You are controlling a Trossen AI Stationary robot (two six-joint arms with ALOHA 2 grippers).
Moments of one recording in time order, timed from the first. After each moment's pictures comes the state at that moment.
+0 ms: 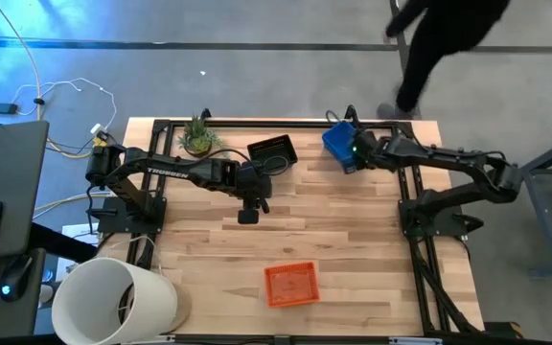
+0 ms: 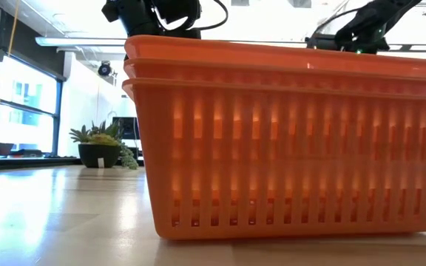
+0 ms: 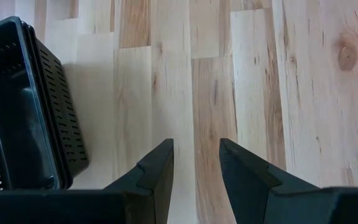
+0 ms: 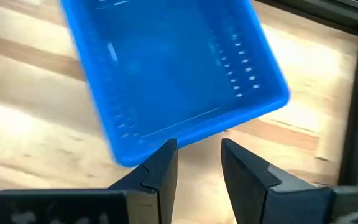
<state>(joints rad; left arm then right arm) 0.18 1.63 1.14 -0.58 -0.09 0.14 -0.54 1.26 0.74 -0.68 0.37 0.64</state>
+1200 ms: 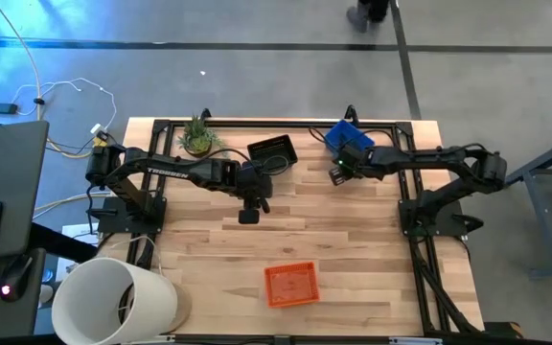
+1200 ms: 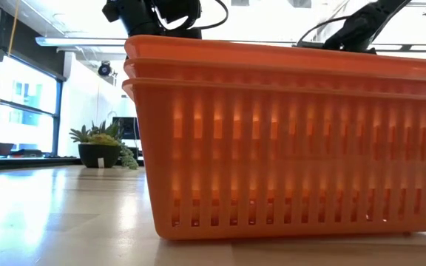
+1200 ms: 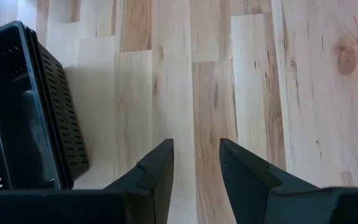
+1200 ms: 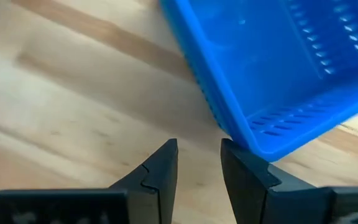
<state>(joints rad) 0.18 1.63 1.14 -0.57 -0.09 0.14 -0.40 1.41 0.74 -0.57 0.37 0.67</state>
